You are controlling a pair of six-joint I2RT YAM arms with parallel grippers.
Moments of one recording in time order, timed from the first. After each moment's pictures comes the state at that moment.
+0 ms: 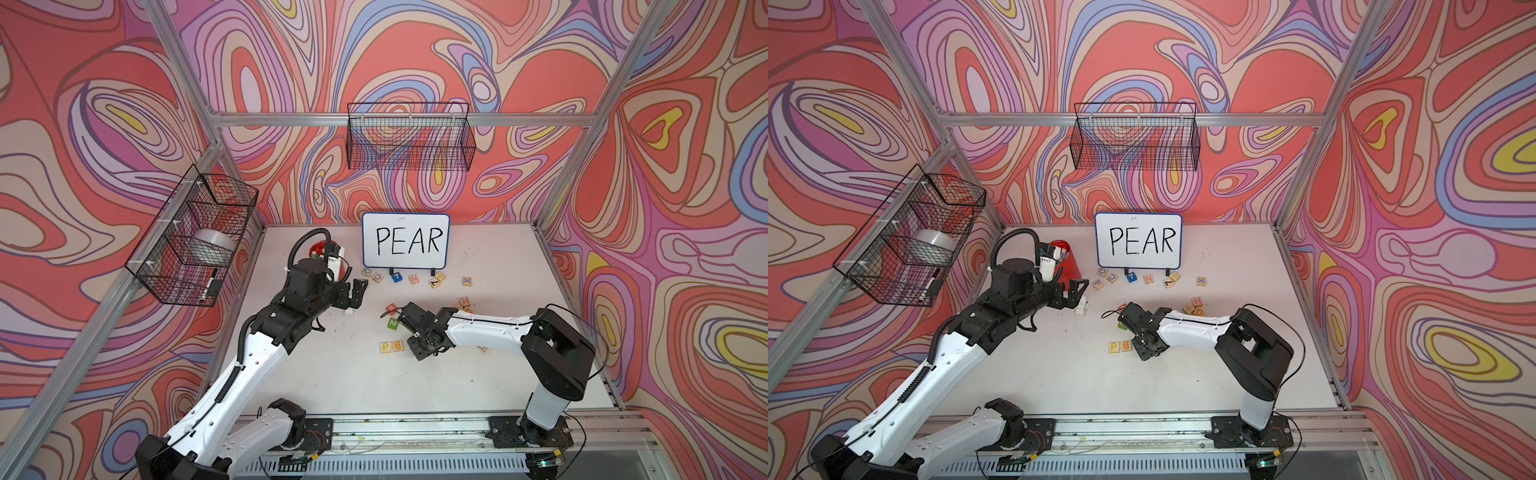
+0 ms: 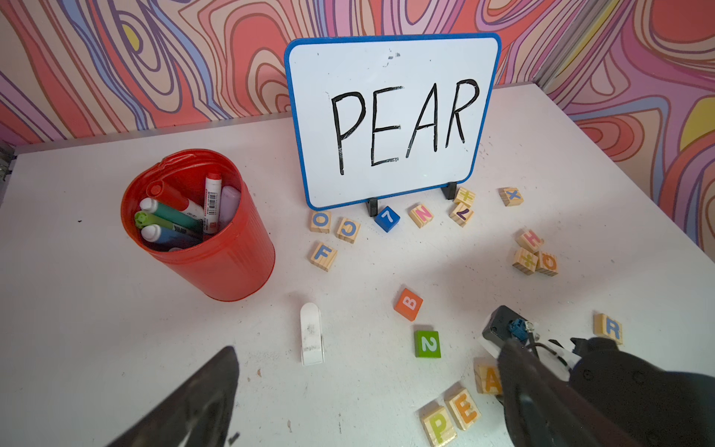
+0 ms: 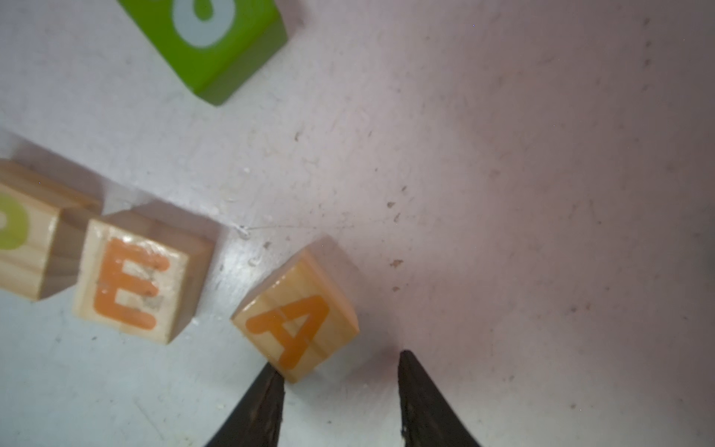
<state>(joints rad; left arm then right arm) -0.42 1.01 0.99 -0.51 -0.01 -0.18 0.91 1.76 1.04 -0.62 0.16 0.36</state>
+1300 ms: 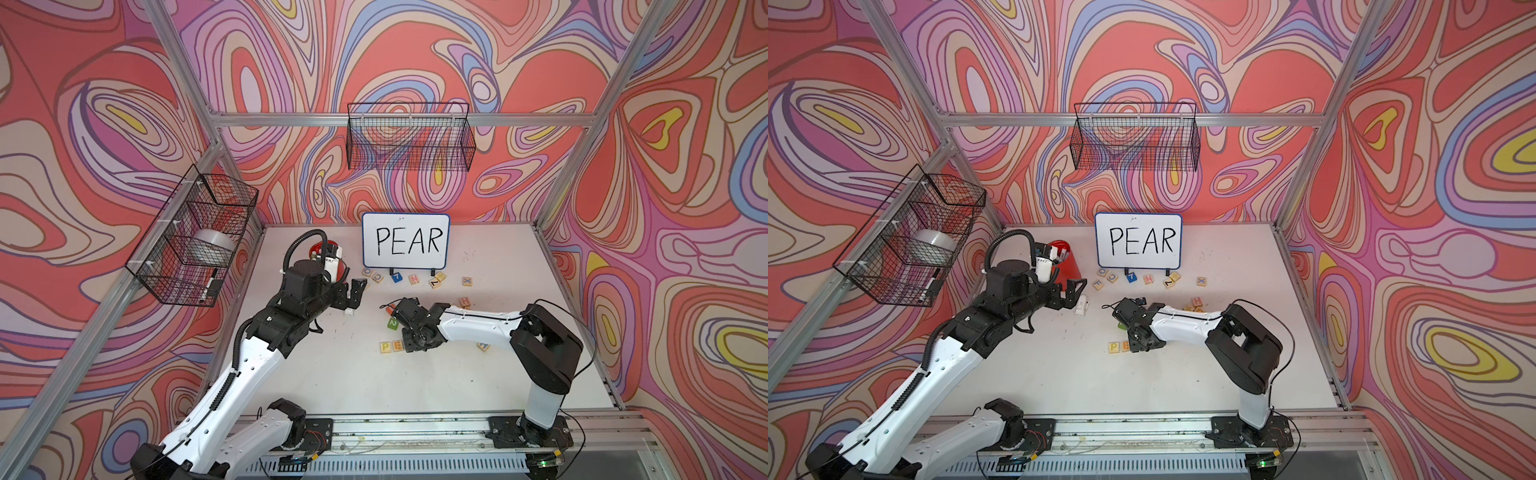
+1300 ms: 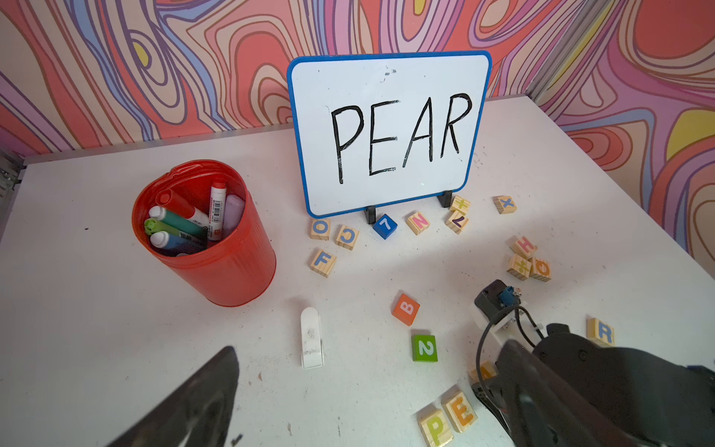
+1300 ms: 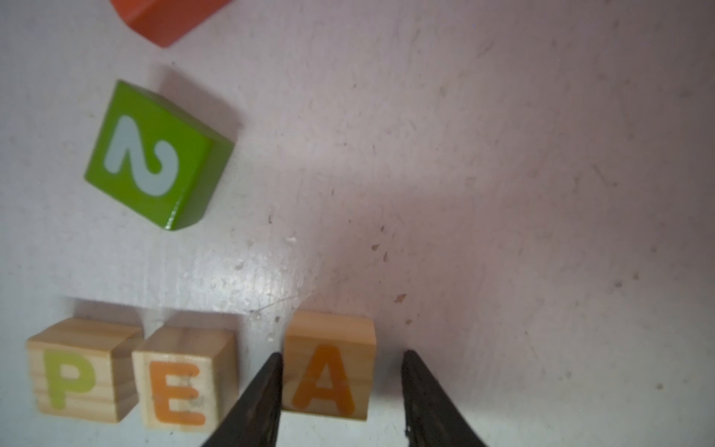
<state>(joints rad) -0.42 0.98 0.99 -0.51 -0.01 -0.18 0.90 1.83 1.13 -0.63 0.14 0.70</state>
